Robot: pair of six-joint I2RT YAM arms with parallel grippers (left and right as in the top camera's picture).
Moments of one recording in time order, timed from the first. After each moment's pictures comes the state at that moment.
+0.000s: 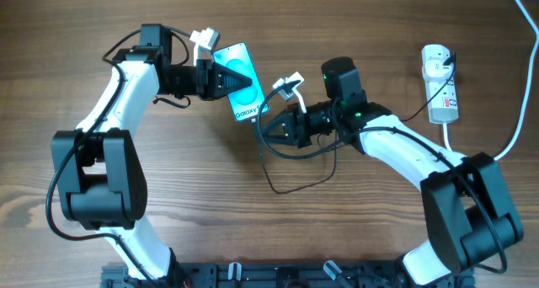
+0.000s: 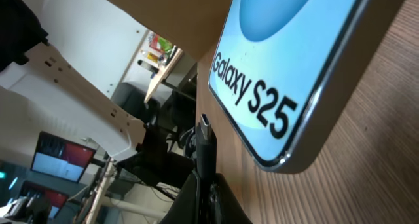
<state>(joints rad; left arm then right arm) -0.02 1.94 1.41 -0.88 1.46 0.16 0.42 1.74 0.95 0.07 -1.30 0.24</state>
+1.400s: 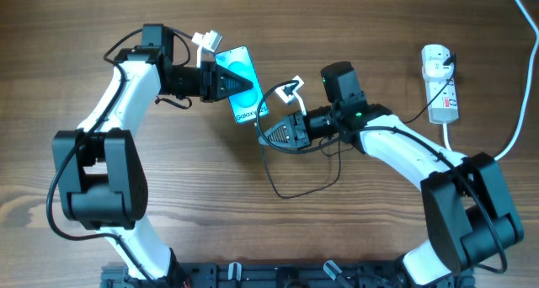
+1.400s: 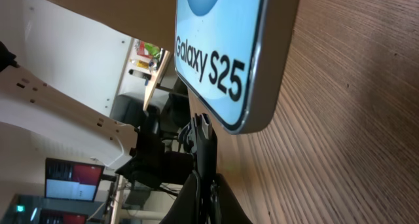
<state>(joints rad) -0.03 1.94 1.41 -0.88 1.37 0.15 0.42 1.74 0.95 -0.07 -1.24 0.29</state>
